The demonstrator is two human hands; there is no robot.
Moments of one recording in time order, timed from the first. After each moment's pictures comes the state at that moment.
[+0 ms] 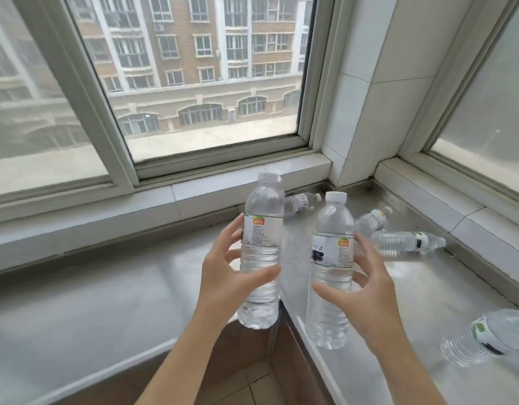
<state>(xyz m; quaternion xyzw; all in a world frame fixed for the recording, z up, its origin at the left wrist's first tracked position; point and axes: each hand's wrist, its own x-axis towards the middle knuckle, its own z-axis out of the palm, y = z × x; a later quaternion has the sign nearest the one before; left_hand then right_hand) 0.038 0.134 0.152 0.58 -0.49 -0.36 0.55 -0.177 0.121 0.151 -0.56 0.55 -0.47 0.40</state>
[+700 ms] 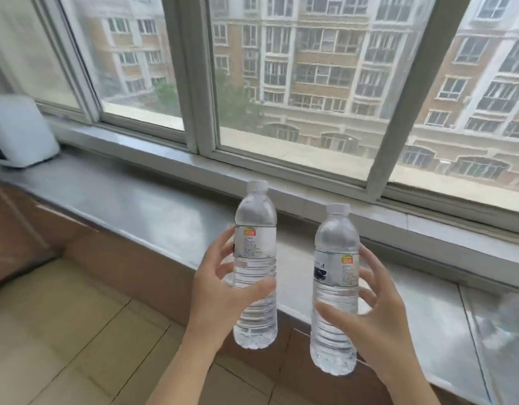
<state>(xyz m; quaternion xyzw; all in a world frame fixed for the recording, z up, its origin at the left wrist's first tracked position) 0.230 0.432 0.174 0.72 -0.17 -0.08 0.67 0.092 0.260 0.172 -0.76 0.23 -0.28 0.54</state>
